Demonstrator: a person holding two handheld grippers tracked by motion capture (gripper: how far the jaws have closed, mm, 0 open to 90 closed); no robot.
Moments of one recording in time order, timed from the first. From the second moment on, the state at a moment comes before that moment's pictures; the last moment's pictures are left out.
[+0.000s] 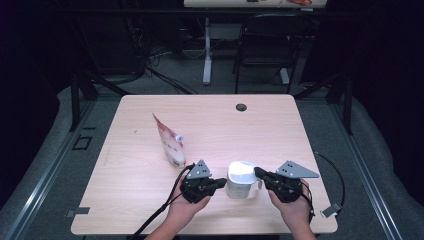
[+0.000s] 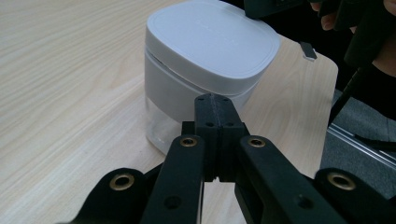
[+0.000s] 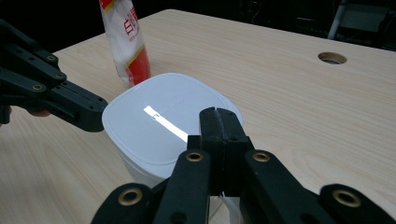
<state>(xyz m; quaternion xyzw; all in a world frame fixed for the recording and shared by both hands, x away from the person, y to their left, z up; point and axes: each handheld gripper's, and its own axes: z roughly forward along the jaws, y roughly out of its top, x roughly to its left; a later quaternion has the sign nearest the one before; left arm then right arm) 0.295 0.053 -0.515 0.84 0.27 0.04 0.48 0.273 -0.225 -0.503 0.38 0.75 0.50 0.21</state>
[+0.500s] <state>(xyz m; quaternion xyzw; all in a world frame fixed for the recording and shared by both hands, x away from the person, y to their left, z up) 0.294 0.048 -0.516 0.84 0.27 0.04 0.47 0.272 -0.225 -0.503 0.38 0.75 0.50 0.21</state>
